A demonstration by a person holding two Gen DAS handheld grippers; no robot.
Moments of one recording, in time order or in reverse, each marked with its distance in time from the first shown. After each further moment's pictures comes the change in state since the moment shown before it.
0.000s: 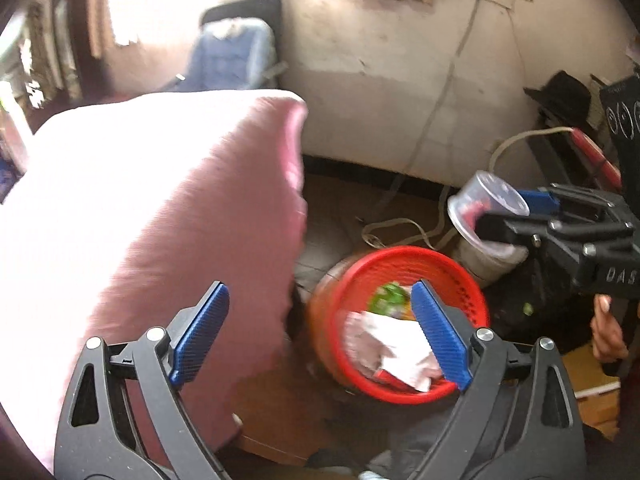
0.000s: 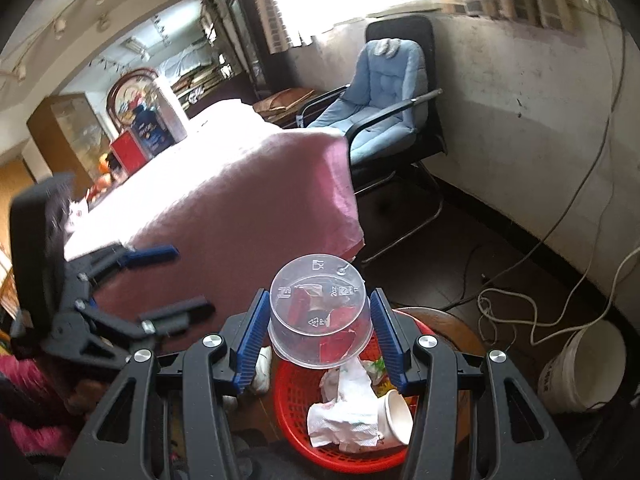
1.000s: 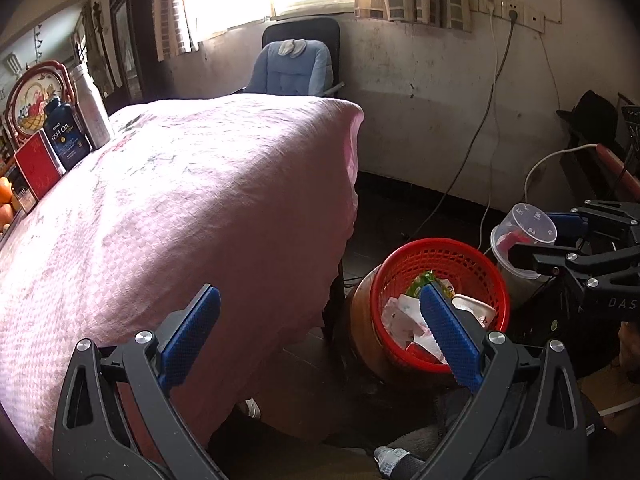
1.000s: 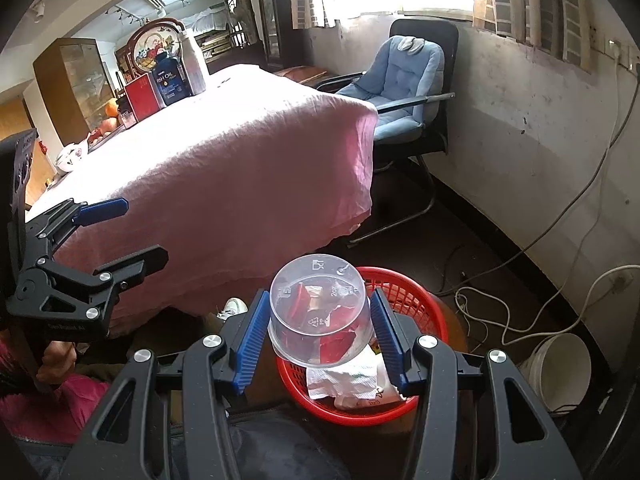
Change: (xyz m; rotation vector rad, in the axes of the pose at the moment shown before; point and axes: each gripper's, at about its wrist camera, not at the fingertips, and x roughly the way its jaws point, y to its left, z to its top) left arm -0.059 0.003 -0.053 -0.086 -0.061 0.158; right arm -0.018 0.035 -0.036 -0.110 0.071 -0.066
